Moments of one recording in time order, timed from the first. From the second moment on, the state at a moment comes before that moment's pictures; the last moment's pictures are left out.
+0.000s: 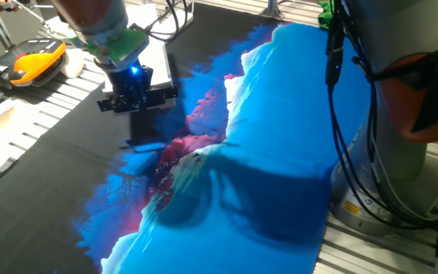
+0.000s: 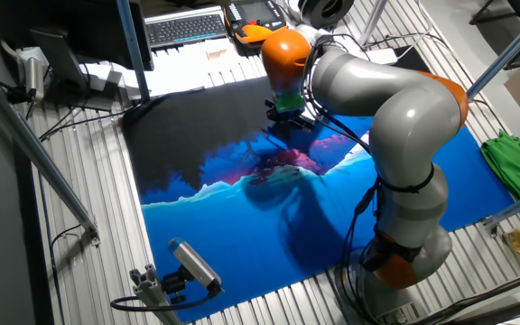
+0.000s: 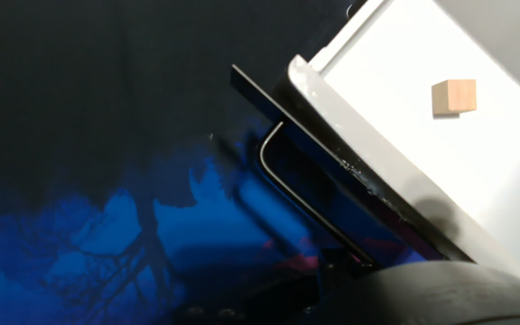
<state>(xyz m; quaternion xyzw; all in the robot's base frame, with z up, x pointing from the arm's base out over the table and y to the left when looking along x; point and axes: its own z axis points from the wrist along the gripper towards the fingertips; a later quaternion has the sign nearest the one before) 0.556 0.101 0.173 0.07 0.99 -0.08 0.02</state>
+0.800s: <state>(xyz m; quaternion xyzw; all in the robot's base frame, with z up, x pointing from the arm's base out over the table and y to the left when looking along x) 0.562 0.092 0.171 0.06 0.99 -0.08 0.02</state>
